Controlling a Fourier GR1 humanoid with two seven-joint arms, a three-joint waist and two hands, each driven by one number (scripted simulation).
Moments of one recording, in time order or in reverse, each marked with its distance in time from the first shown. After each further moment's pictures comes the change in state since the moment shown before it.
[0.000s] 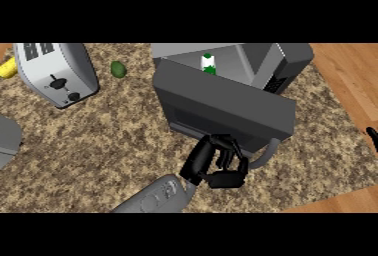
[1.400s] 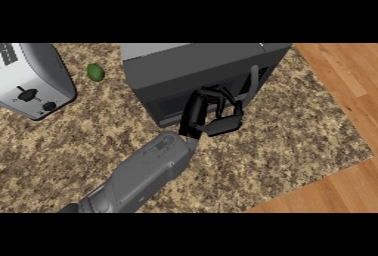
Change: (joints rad) left arm -0.262 -0.005 0.154 0.192 0.388 0.019 -0.172; right arm -0.130 -0.156 -0.052 -0.038 -0.187 0.084 0.158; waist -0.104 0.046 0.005
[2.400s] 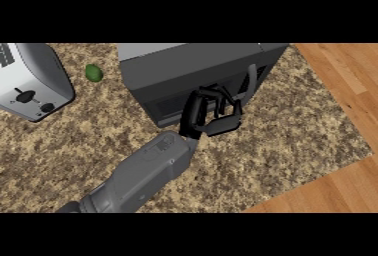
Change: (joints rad) left arm -0.018 0.000 -0.031 0.035 0.112 -0.011 -0.131; right arm -0.099 -0.109 -0.081 0.075 -0.062 0.014 0.045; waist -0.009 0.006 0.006
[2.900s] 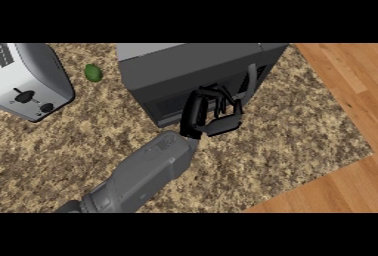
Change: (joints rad) left arm -0.010 0.000 -0.017 0.011 0.044 0.001 -0.043; right arm -0.043 -0.076 -0.043 0.040 0.012 0.011 0.004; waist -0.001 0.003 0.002
